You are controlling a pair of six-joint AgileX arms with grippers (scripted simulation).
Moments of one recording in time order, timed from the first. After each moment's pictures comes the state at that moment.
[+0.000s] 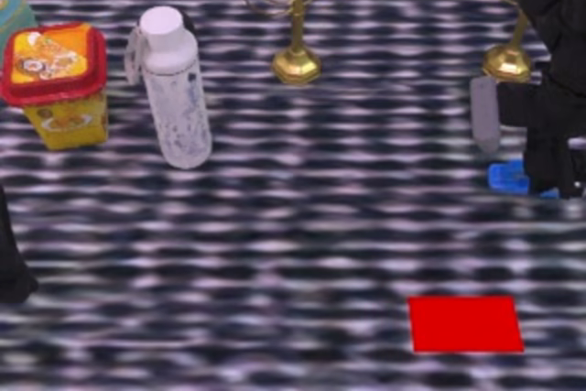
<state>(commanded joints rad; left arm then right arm) 0.00 0.00 0.00 0.00 0.00 0.00 0.19 2.11 1.57 -1.06 0.00 -1.24</state>
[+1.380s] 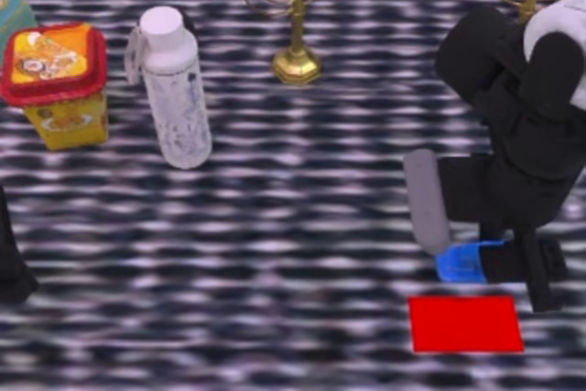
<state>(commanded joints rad) 0.00 0.00 0.00 0.00 0.00 0.00 0.57 1.67 1.25 -1.16 -0.01 -1.00</state>
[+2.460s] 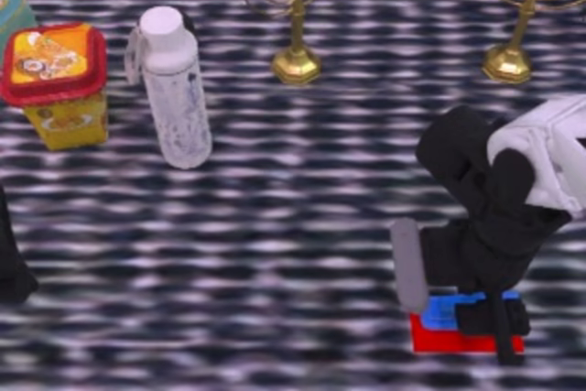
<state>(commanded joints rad) 0.00 0.00 0.00 0.00 0.00 0.00 0.58 1.81 0.99 -0.76 -0.01 -0.99</state>
